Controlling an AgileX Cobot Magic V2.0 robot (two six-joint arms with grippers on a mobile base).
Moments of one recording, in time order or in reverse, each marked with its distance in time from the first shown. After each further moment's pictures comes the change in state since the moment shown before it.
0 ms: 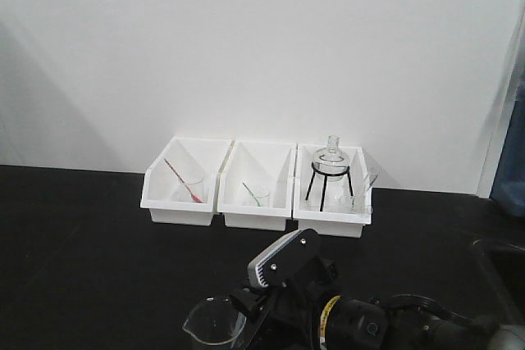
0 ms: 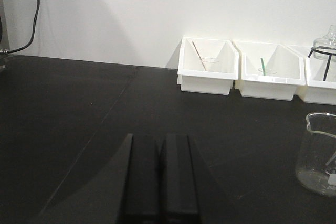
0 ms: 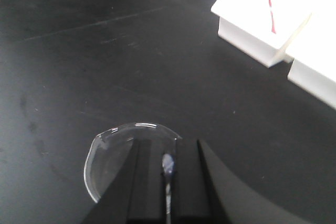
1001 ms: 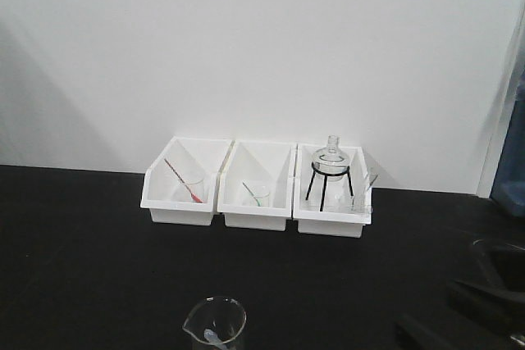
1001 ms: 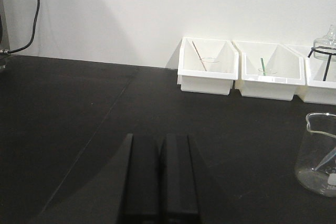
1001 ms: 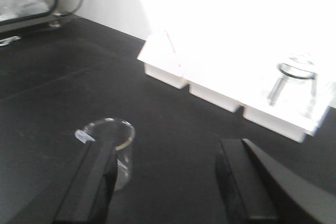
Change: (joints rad) left arm 0.000 0.000 0.000 0.000 0.000 0.000; right arm 0.000 -1.002 0.419 0.011 0.473 0.112
